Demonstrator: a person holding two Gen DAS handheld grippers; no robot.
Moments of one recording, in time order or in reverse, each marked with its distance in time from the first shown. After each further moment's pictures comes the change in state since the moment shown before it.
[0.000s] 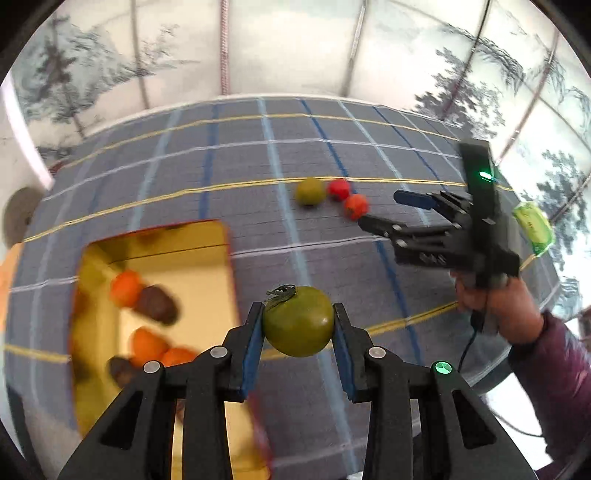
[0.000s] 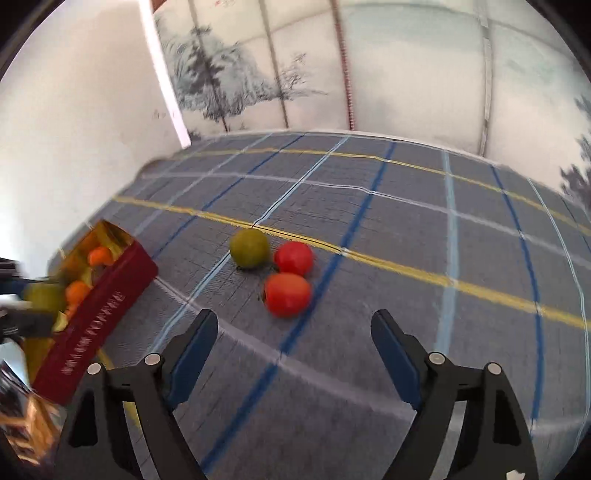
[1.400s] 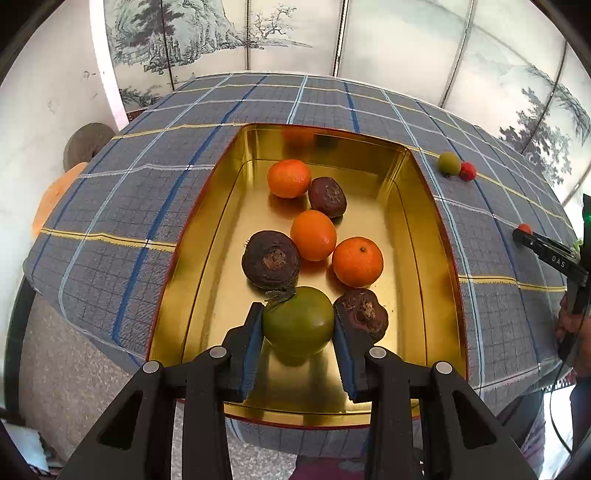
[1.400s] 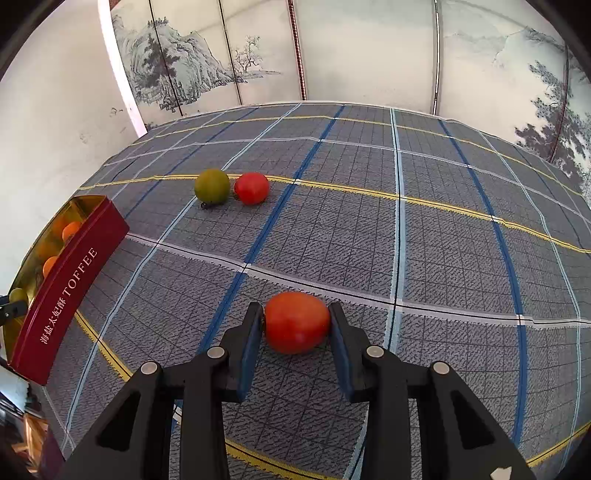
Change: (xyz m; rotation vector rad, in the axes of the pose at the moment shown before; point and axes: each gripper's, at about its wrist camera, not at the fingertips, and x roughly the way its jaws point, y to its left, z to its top) left arm 0.005 0.112 -0.102 -0.248 -0.024 0.170; right arm -0.025 -0.004 -0.059 0.137 0.052 -0.142
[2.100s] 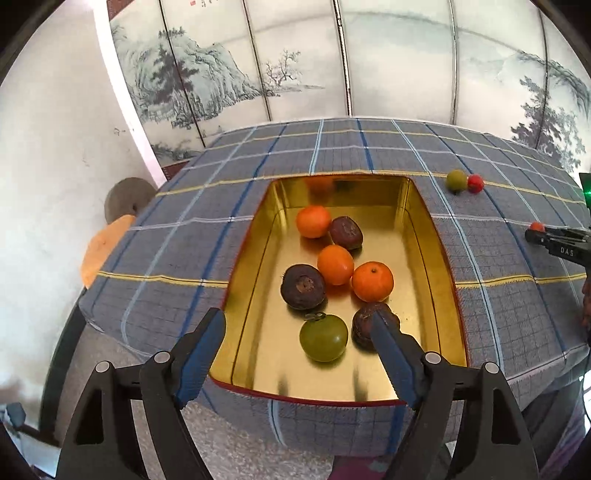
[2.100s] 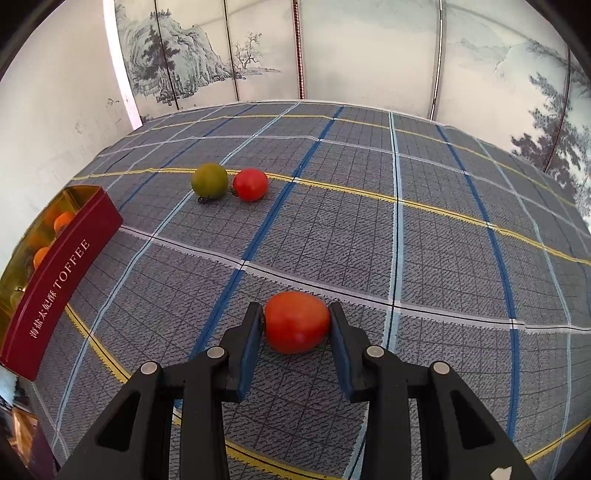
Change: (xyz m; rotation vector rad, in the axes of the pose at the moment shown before) left arm -0.045 -0.019 -0.013 0.100 -0.185 0.199; right arm 0.000 0.008 -0.002 -0.032 0.005 -0.047
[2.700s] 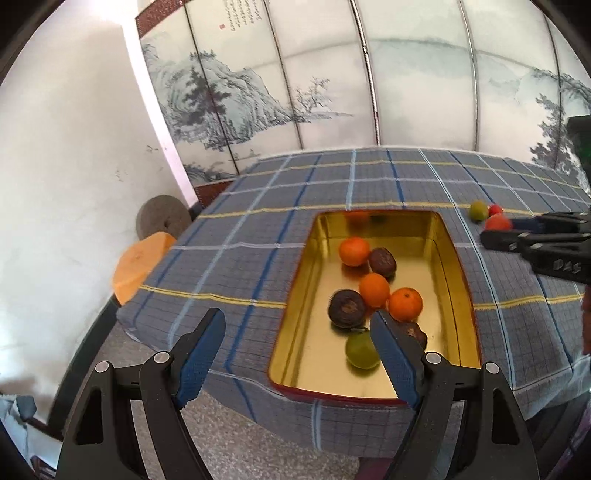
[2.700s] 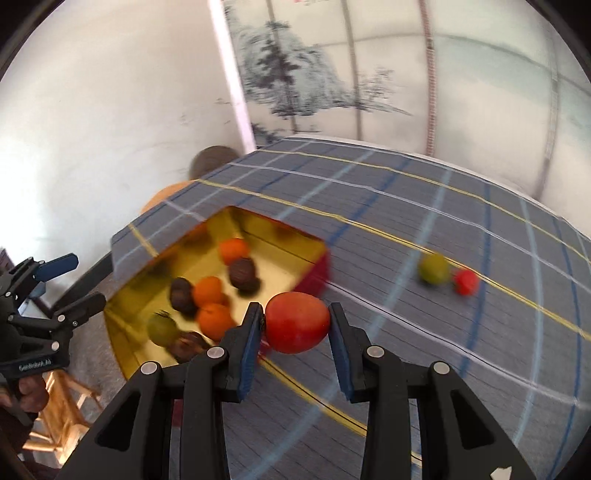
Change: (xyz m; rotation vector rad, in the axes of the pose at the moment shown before) left arm -0.037 0.023 0.002 -0.030 -0.107 0.116; right arm -0.050 0.163 0.043 -0.231 -0.085 0.329
